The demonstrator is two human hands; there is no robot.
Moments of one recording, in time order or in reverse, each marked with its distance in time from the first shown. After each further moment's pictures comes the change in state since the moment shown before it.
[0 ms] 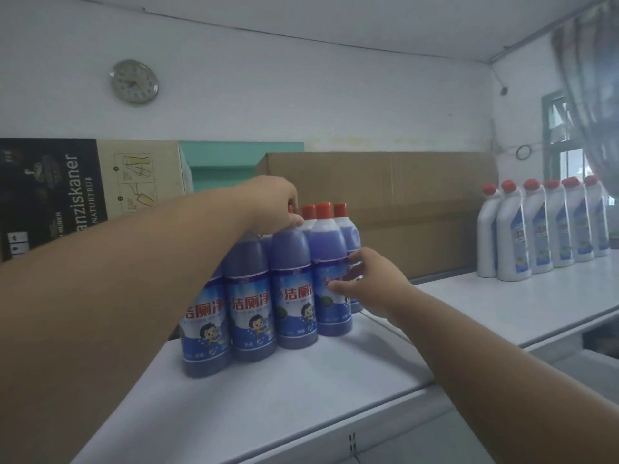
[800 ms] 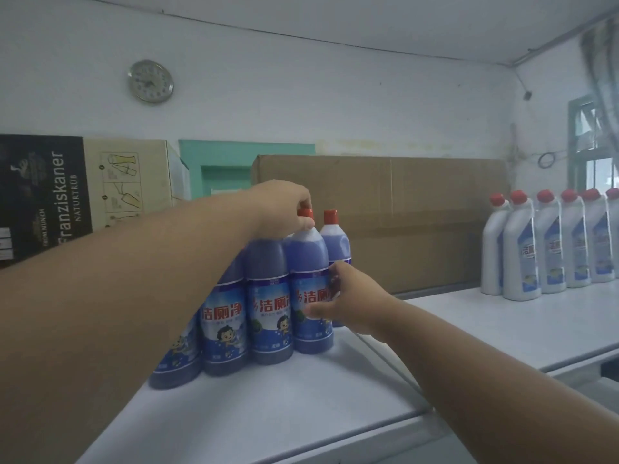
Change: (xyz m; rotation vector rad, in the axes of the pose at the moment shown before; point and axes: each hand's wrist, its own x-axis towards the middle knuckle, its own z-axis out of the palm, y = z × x) left_hand 0.032 0.030 0.012 -0.043 0.011 0.010; right_hand 0.023 0.018 -0.001 0.020 -0.242 -0.090
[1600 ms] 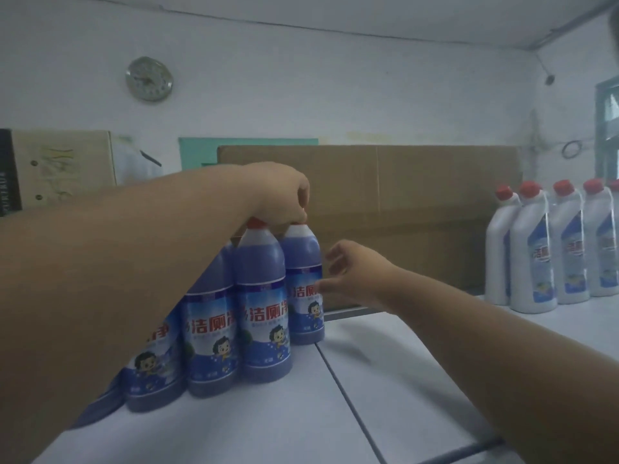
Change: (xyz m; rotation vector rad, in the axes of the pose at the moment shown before) left_hand 0.075 0.044 0.013 0.117 -0.082 -0.125; right_hand 0.061 0.049 -0.070 -0.136 -0.020 -0.040
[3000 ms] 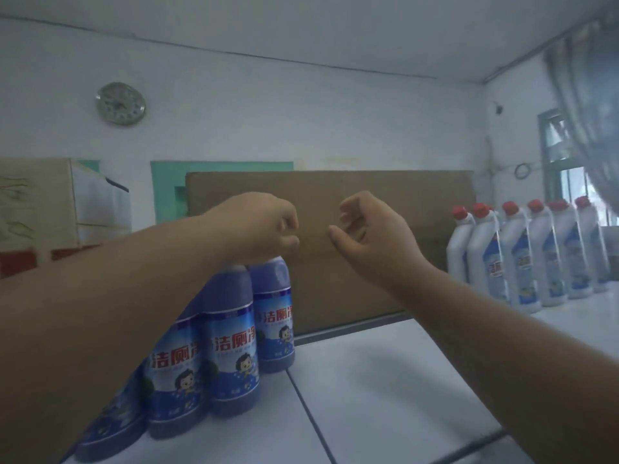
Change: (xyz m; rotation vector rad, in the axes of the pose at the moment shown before) left_hand -0.019 0.018 0.007 -0.096 0.185 0.152; right_hand -0.030 -0.005 -0.069 -0.092 0.653 -0.420
